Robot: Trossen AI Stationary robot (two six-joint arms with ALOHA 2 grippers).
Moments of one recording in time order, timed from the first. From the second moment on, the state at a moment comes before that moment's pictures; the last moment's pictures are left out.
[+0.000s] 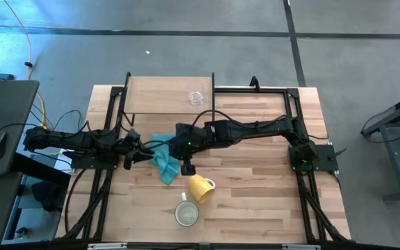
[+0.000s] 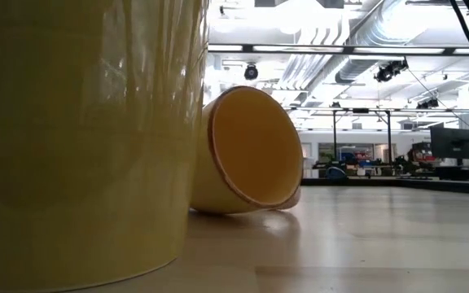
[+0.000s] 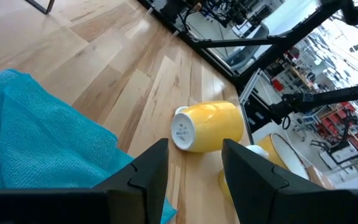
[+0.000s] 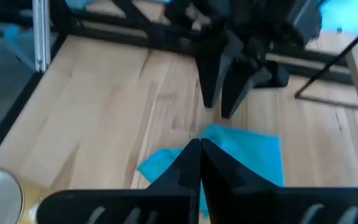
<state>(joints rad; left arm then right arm) 0.03 0.19 0.10 -0.18 0.04 -0.71 0.11 2.09 2.11 -0.69 0.00 -0.11</state>
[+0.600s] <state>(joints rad) 0.03 0.19 0.10 -0.18 0.04 -0.71 0.11 2.09 2.11 -0.27 -0.16 -0.15</state>
